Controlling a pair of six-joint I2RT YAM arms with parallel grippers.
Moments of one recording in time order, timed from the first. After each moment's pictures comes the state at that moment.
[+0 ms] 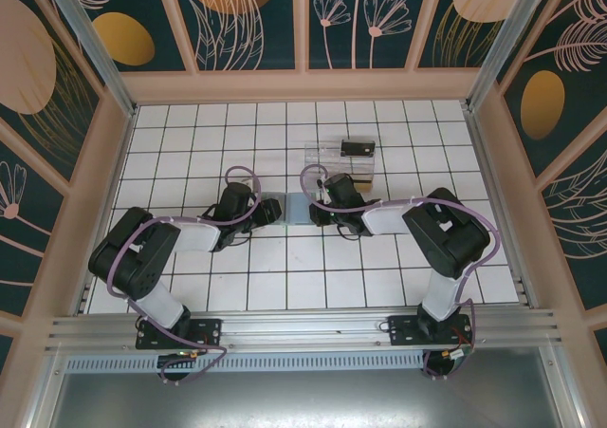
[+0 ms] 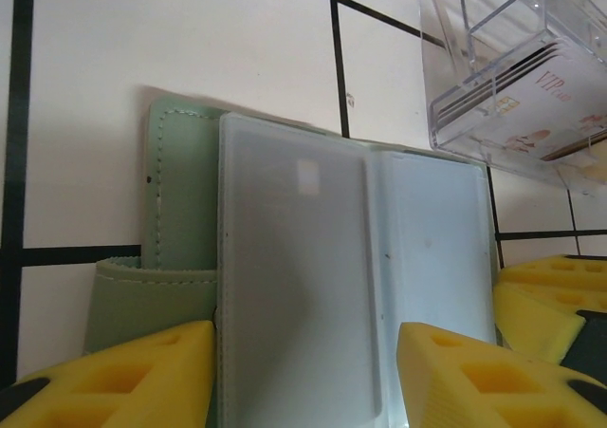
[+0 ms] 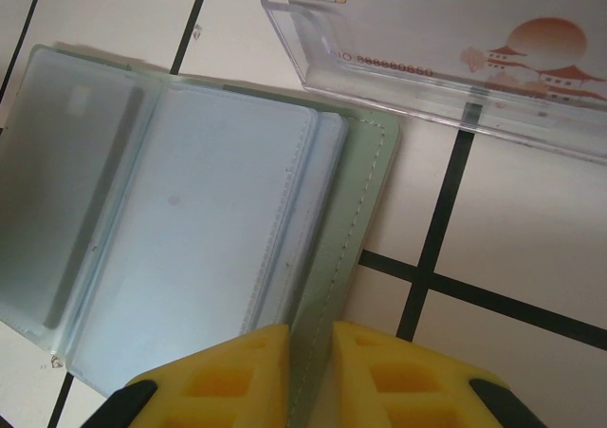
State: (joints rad) left arm -0.51 1.65 0.57 0.38 0.18 -0.74; right arm 0.68 1.80 0.81 0.17 -0.11 0.45
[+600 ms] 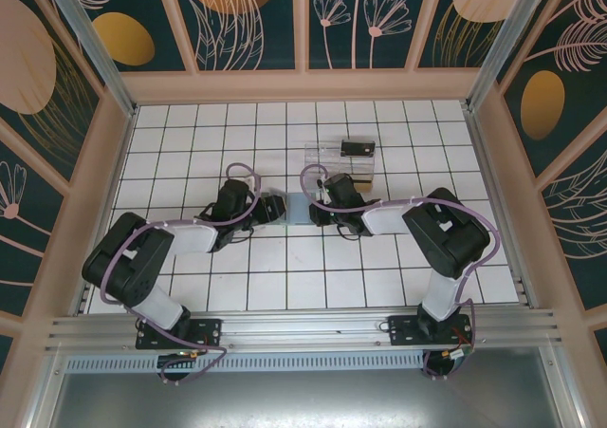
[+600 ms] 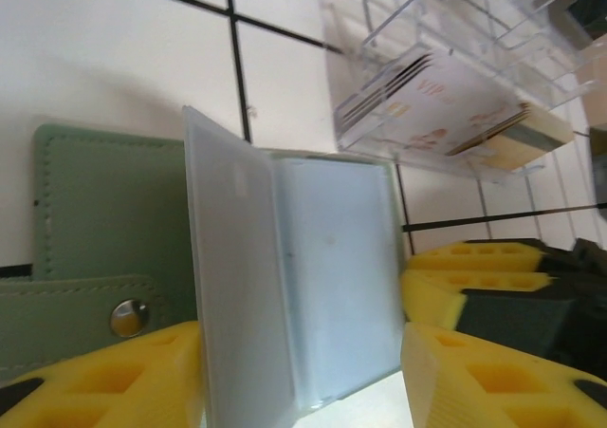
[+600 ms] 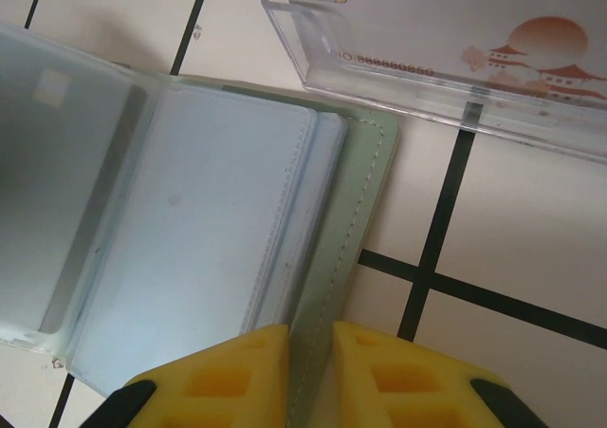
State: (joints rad) left arm -0.51 1.59 0.57 0.41 0.26 -0.75; right arm 0.68 1.80 0.81 0.17 -0.11 0.45
